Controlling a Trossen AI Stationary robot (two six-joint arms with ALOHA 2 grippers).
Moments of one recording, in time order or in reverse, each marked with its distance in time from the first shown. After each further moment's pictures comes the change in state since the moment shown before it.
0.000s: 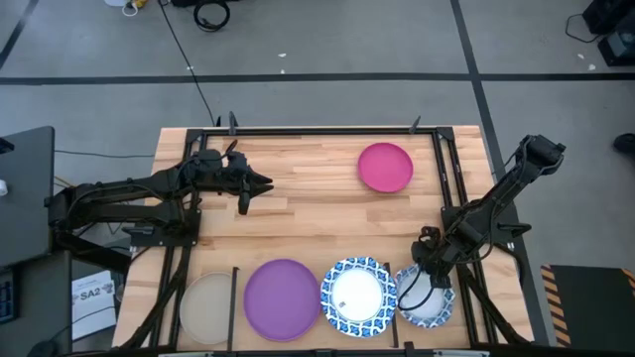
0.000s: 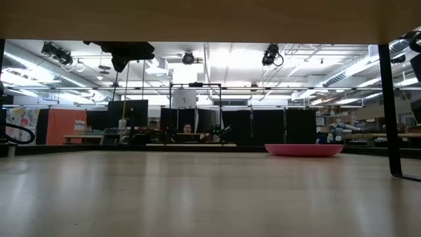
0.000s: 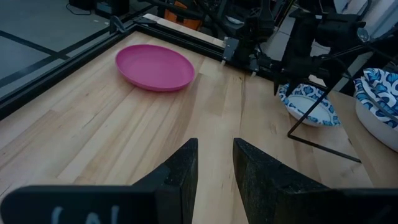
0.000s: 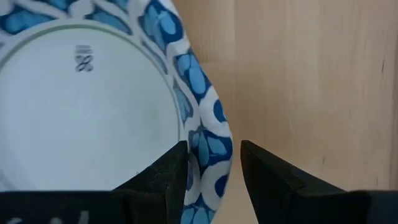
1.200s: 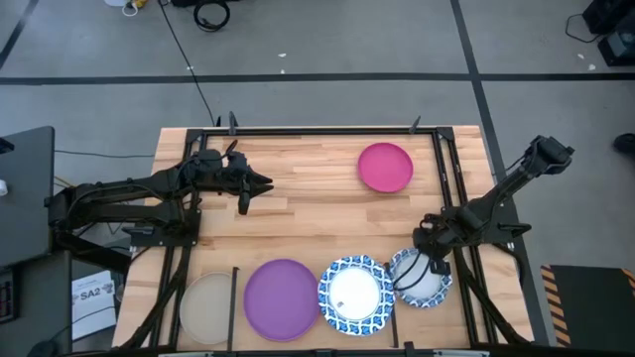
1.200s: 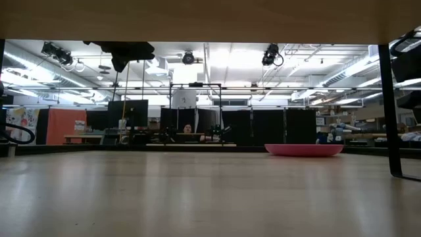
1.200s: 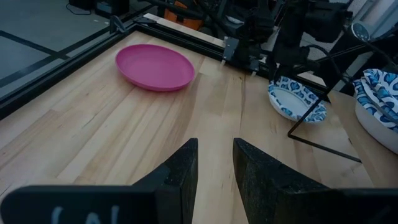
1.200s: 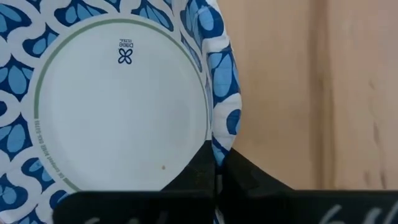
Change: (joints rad) left arm 0.000 0.001 0.000 0.000 0.000 0.001; right arm -0.160 -0.135 0.001 -0.177 -0.039 -0.115
